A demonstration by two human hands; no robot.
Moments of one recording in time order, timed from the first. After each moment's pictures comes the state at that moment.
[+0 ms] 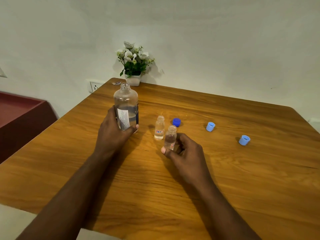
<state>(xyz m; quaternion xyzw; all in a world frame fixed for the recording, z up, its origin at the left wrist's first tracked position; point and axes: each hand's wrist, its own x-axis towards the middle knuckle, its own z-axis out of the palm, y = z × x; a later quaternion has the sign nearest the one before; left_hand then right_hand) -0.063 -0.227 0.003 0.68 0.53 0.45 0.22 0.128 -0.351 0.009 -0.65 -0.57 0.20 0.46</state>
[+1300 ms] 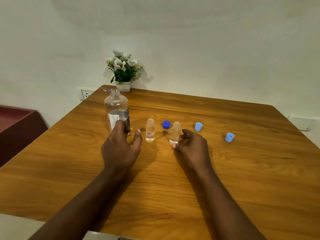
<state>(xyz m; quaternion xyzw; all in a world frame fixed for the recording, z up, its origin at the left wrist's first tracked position) -0.022 -0.292 0.013 0.69 0.51 0.50 0.10 0.169 -0.339 0.011 -0.75 -0.49 0.13 0.42</state>
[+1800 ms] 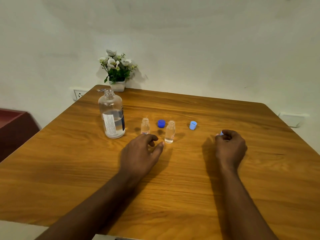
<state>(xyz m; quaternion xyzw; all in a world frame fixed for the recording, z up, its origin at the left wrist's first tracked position) 0.013 -0.310 0.009 0.79 0.47 0.35 0.17 0.241 -0.364 0.013 -0.80 -0.22 -0.02 0.56</state>
